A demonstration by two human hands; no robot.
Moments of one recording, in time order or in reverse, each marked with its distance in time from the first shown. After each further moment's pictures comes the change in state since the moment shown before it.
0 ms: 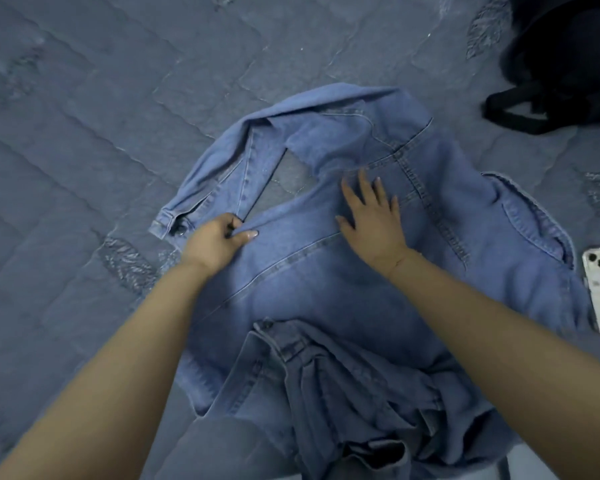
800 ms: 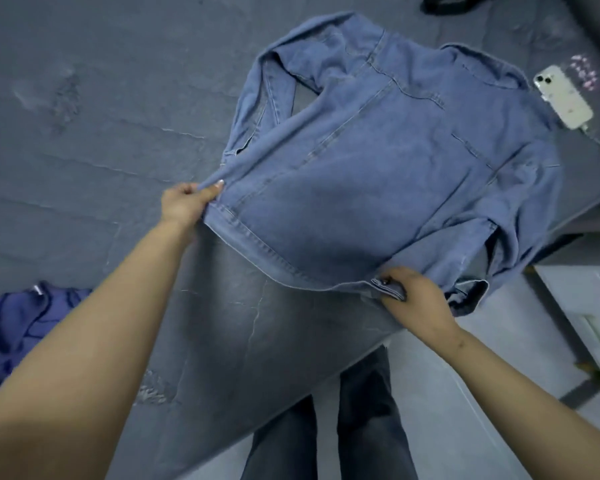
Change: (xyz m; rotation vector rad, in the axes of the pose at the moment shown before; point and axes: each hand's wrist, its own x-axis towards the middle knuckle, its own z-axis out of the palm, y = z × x) left_hand -0.085 -0.113 -0.130 -0.595 -0.025 -0.070; right_hand -0.319 -0.187 0.113 0.538 0.230 0.362
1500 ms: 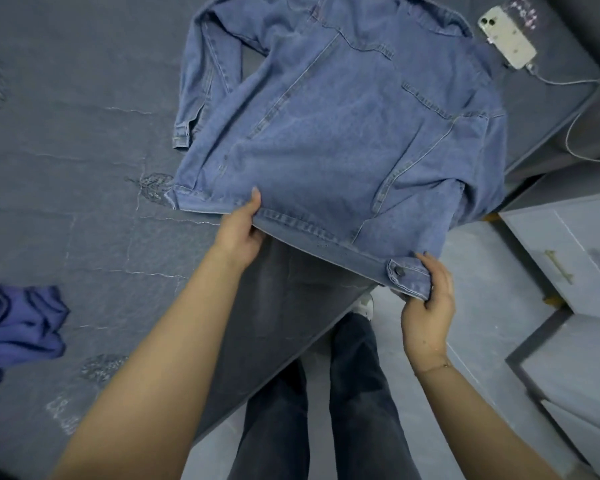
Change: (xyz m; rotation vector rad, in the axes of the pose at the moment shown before) left_hand -0.095 -0.060 0.103 -0.602 -0.334 -0.284; right_hand -0.097 0.016 0.045 0.495 0.732 0.311
